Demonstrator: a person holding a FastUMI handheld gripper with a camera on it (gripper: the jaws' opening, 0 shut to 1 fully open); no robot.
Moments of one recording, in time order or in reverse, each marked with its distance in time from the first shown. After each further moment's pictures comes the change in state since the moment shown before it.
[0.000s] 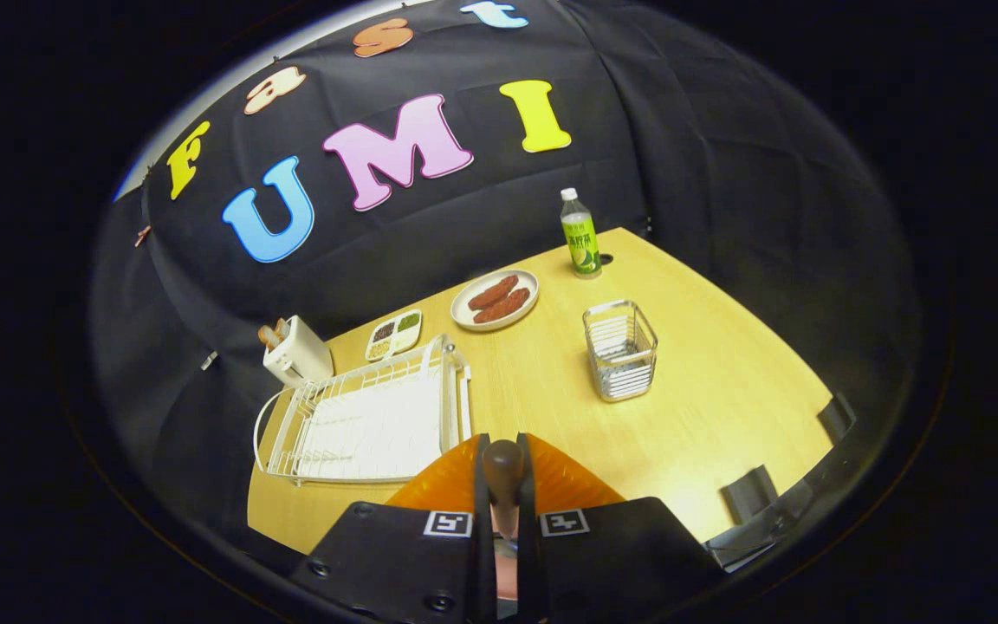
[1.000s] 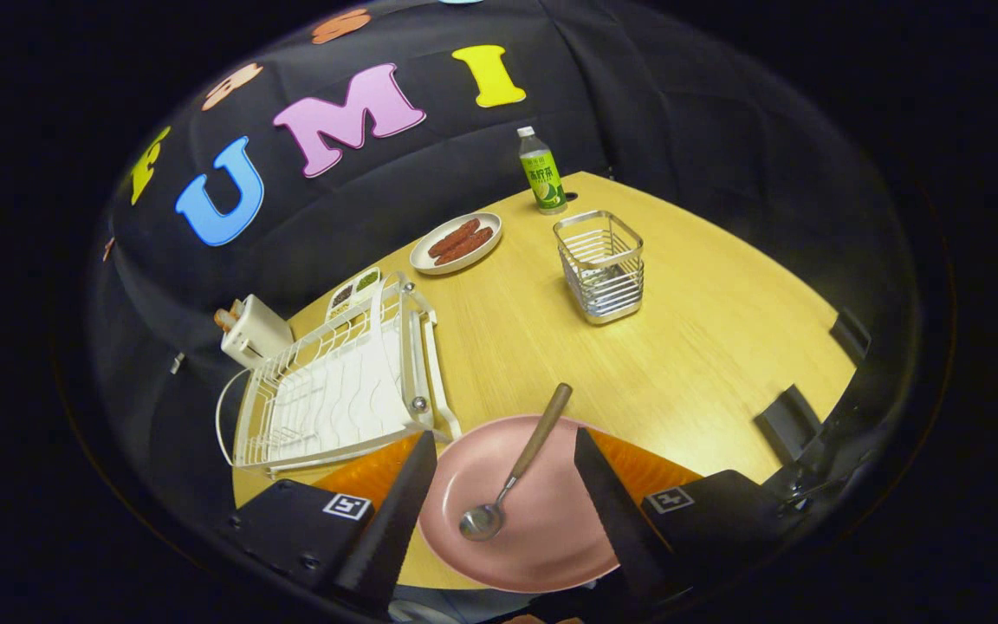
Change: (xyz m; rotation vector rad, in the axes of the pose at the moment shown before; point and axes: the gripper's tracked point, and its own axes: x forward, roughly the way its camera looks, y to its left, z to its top) arm 0.019 -0.025 -0.052 0.015 0.066 -0.139
